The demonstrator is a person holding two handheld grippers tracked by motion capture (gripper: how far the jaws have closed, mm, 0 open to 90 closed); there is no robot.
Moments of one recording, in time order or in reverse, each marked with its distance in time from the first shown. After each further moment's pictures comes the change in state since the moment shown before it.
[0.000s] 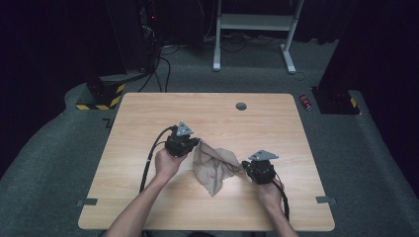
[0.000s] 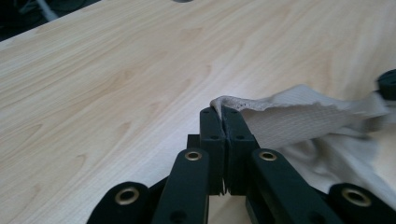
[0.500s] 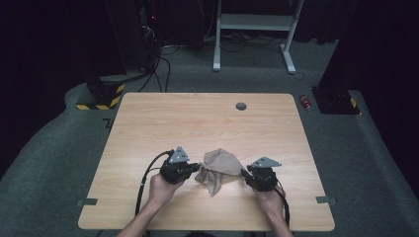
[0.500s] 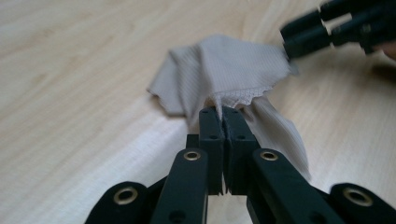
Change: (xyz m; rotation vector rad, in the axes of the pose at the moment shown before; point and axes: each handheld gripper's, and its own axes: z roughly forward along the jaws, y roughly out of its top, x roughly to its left) left arm -0.045 -0.042 -0.046 -0.031 -0.162 0.032; right arm 0.006 -0.022 -0.007 0.008 0.010 0.033
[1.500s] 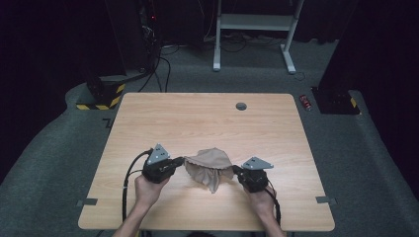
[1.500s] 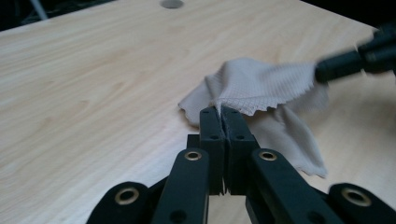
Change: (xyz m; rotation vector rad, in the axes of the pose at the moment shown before) left arm 0.006 -0.019 -0.039 -0.093 0.088 -0.029; right arm 0.029 0.018 -0.007 -0.112 0.051 -0.058
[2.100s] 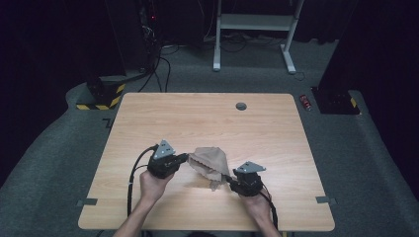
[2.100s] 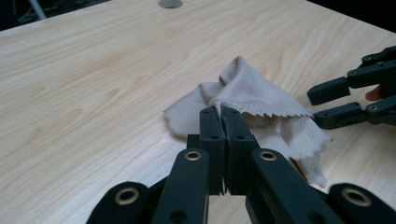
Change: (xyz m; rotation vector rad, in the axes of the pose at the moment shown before) left arm 0.012 0.010 0.010 -0.005 0.032 -0.034; right arm 0.012 -0.015 0.020 0.090 0.024 0.030
